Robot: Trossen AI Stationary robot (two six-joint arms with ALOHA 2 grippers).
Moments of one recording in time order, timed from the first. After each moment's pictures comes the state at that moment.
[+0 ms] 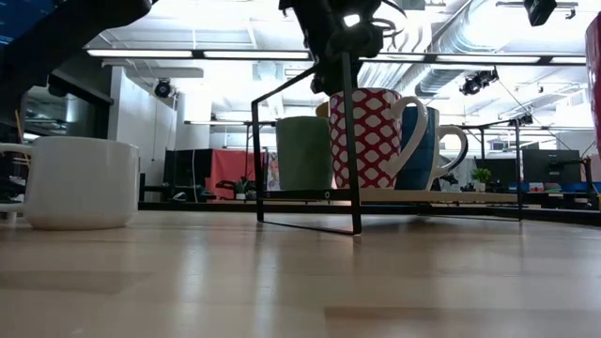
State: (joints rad) left arm 0.19 2.27 2.34 -1.19 -0.02 0.09; right arm 0.15 0.28 0.77 -0.52 0.33 0.30
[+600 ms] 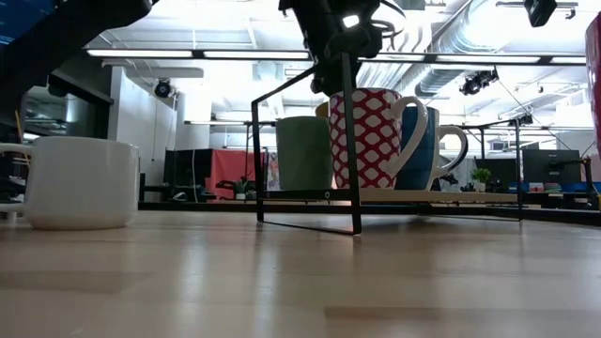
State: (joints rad) left arm 0.19 2.27 2.34 -1.19 -0.02 0.12; right arm 0.15 0.28 0.77 -0.52 0.34 0.31
